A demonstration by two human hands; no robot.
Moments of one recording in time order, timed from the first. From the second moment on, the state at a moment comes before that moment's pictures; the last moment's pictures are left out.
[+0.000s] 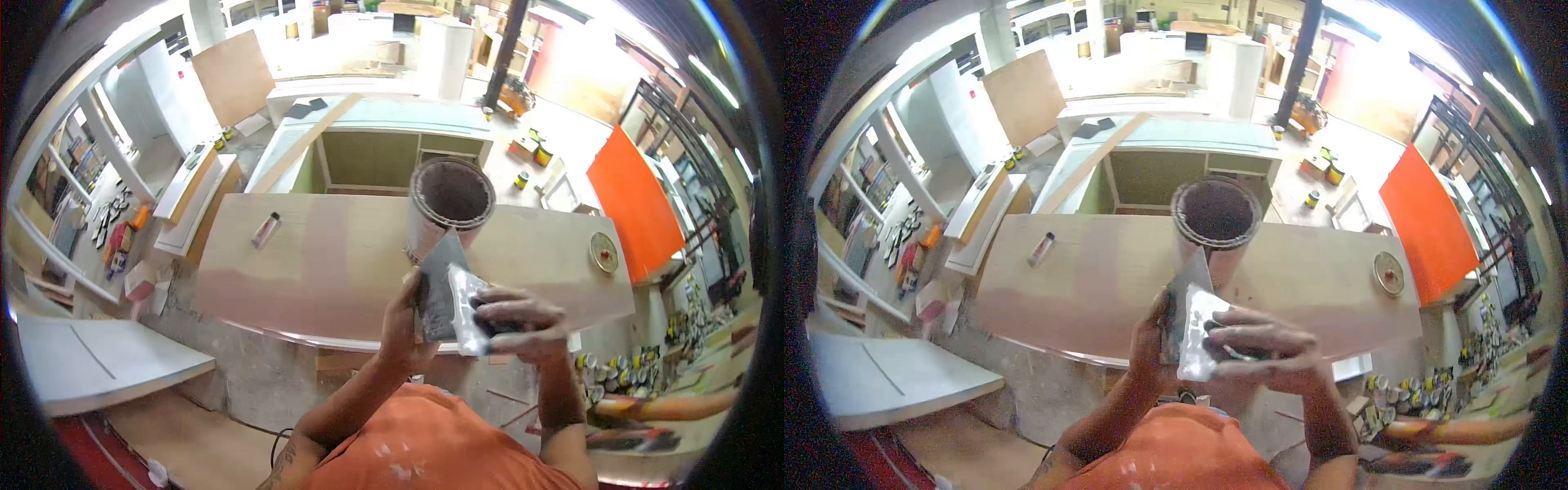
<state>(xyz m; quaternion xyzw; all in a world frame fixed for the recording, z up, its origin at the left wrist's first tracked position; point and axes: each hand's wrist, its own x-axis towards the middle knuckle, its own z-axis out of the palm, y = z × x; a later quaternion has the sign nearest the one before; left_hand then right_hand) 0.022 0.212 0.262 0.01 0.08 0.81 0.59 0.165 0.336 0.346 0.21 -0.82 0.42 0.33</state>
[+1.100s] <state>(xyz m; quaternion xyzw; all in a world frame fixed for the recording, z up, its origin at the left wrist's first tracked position) 0.086 0.281 0.143 -0.03 0.36 0.67 0.65 0.413 0.736 0.153 -0.63 -0.76 -0.11 0.10</state>
